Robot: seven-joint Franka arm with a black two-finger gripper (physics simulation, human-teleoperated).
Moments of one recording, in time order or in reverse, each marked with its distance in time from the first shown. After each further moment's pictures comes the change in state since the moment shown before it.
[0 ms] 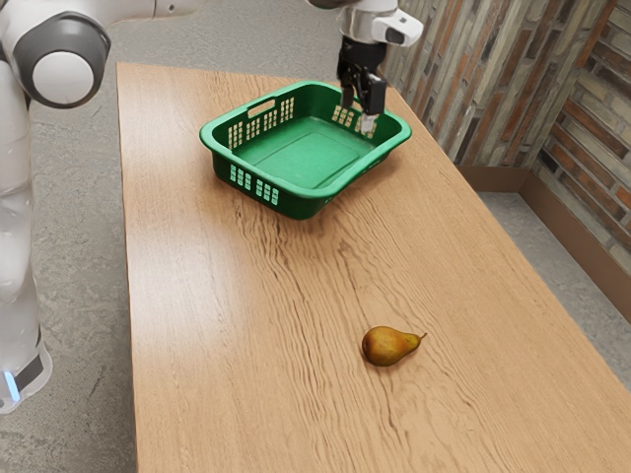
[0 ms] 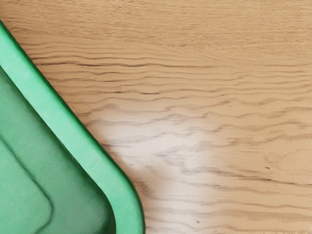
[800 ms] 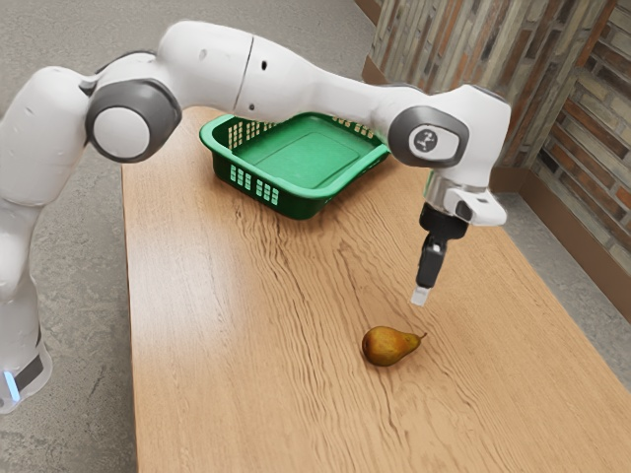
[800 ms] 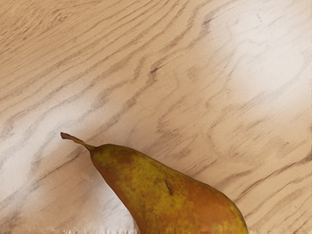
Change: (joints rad) arm -0.071 0.375 -0.373 0.150 -0.106 0.052 0.250
